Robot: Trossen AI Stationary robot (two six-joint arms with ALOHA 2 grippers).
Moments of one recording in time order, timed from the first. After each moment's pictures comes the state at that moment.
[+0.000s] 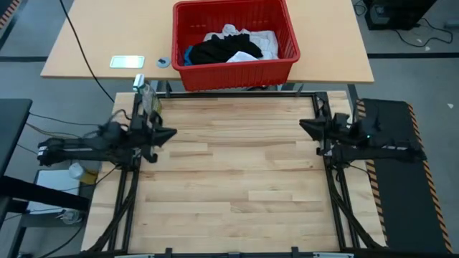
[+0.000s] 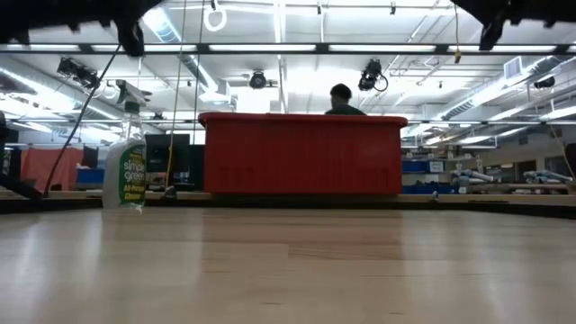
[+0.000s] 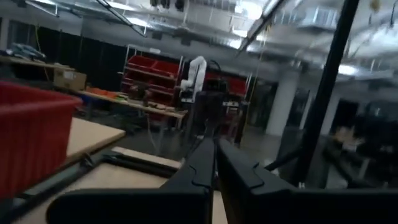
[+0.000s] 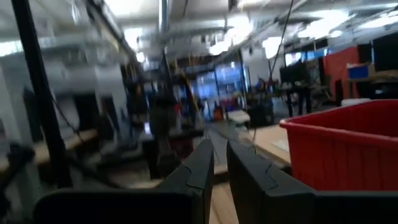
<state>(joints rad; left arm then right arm) 0.06 0.38 0.30 0.38 -0.06 -0.26 -0.06 0.22 0.35 0.16 0.16 0.15</state>
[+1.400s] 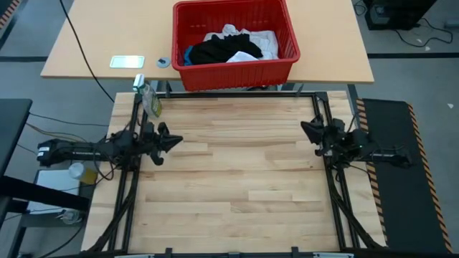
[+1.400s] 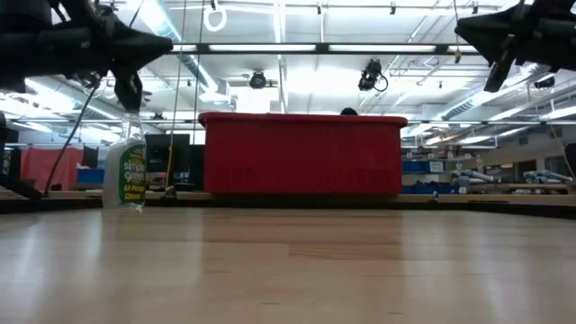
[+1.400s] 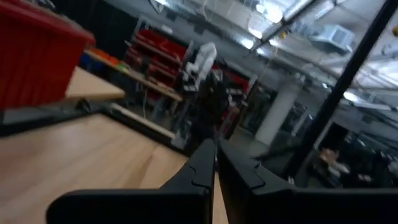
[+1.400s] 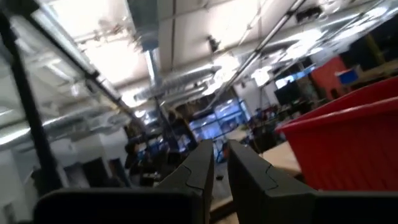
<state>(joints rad) 0.07 0.38 0.08 0.53 -0.08 -0.47 -0.07 0.00 0.04 0.43 0.28 0.32</state>
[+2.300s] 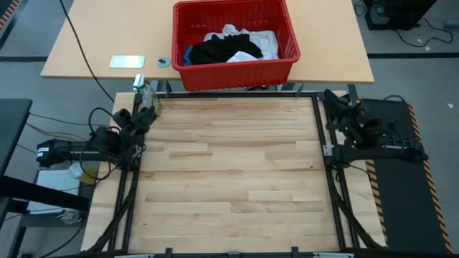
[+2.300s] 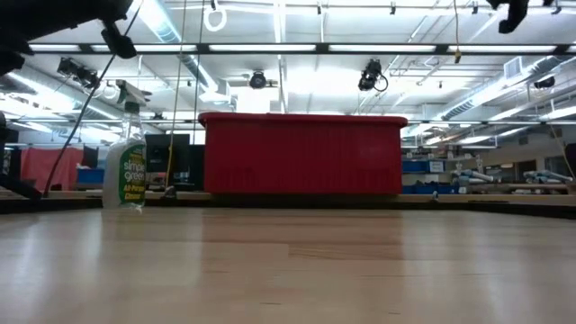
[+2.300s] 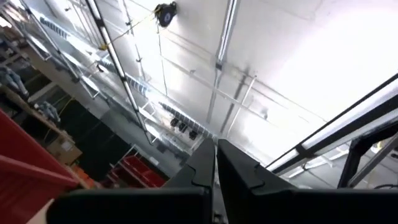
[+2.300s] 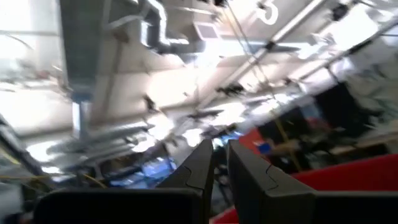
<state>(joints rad) 0.08 0.41 0.16 1.03 -0.36 -0.56 -0.07 0.31 0.41 0.59 0.59 0.01</state>
